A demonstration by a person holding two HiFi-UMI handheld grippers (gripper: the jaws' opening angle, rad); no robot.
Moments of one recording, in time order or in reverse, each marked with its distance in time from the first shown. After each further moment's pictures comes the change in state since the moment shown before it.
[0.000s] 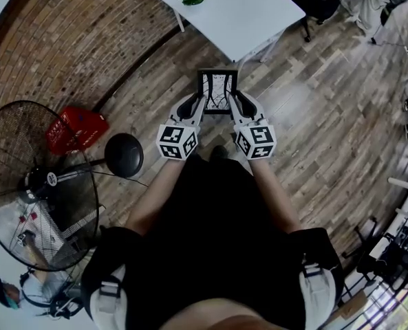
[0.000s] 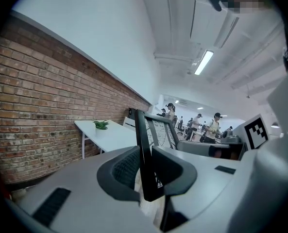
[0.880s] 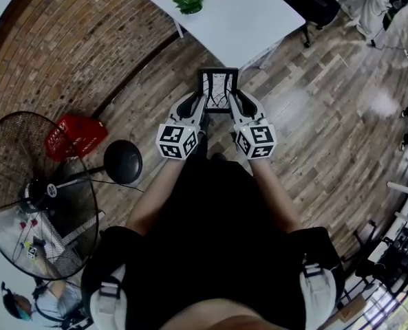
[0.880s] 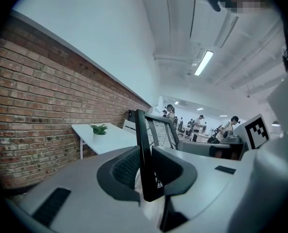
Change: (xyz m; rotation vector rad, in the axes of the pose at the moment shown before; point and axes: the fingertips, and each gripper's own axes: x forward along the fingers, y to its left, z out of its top) left arm 0.046 0.018 0.027 0.012 -0.023 -0.001; right arm 0.039 -0.030 0.025 -0.013 -0.018 -0.004
